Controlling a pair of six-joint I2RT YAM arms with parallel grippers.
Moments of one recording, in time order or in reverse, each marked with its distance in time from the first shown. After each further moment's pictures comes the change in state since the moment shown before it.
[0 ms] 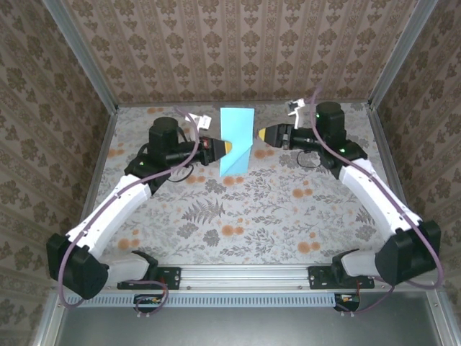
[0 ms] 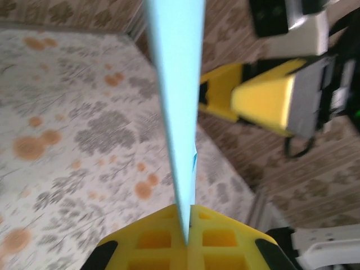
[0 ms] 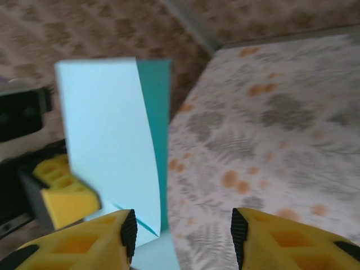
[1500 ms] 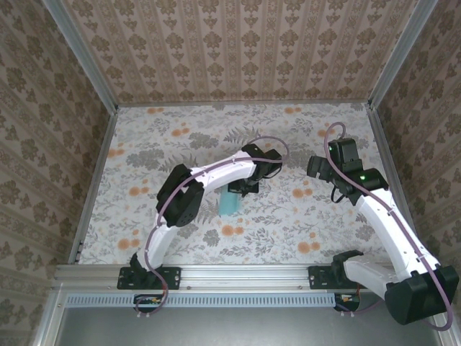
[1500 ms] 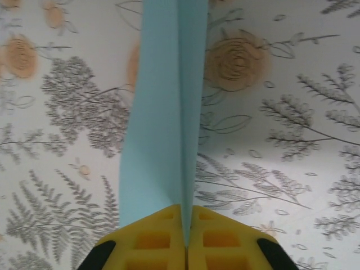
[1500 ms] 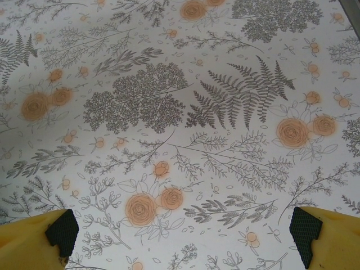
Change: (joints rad) left arm -0.408 1.001 0.748 -1.038 -0.927 -0.452; right arm -0.076 -0.251 -0.212 -0.537 0.940 -0.092
